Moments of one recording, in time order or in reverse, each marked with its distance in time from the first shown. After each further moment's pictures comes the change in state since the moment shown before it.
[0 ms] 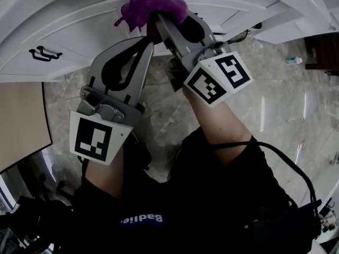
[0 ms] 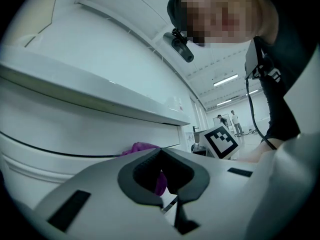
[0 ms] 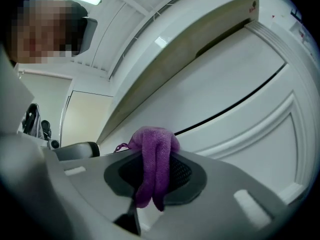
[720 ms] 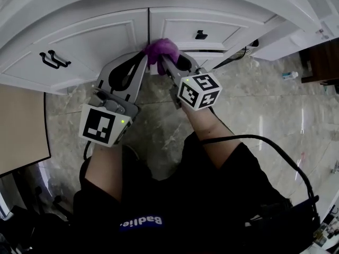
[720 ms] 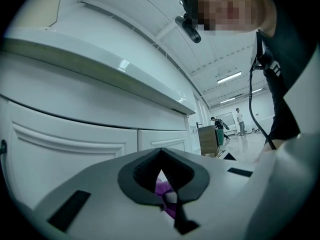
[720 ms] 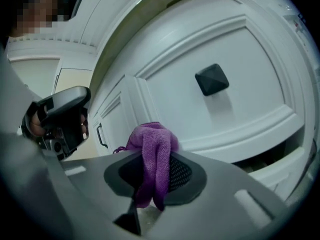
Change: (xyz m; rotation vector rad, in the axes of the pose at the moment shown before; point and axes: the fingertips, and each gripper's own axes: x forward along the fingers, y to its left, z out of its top) left arm -0.018 0.038 -0.053 -0.035 -0.001 0.061; right arm -0.012 -0.055 -0.150 -0.020 0.253 -0.110
